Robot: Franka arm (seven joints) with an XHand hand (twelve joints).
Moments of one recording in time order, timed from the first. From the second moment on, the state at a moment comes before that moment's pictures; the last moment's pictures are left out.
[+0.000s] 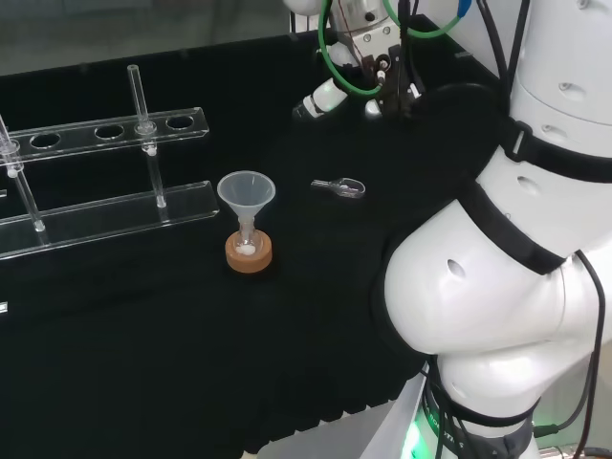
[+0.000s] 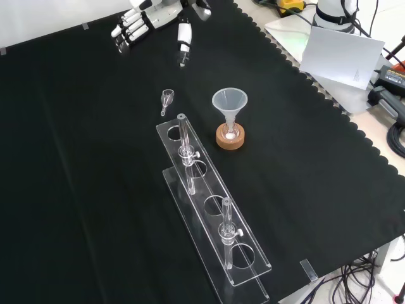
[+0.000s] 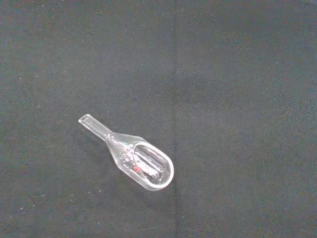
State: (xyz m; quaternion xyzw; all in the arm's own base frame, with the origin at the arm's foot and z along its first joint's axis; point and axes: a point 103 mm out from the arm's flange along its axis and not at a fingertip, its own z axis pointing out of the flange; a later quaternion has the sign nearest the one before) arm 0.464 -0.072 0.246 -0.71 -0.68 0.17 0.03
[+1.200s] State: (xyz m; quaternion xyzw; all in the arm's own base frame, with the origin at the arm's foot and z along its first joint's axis) arm 0.428 -0.011 0.291 -0.66 -0.73 0.15 0.04
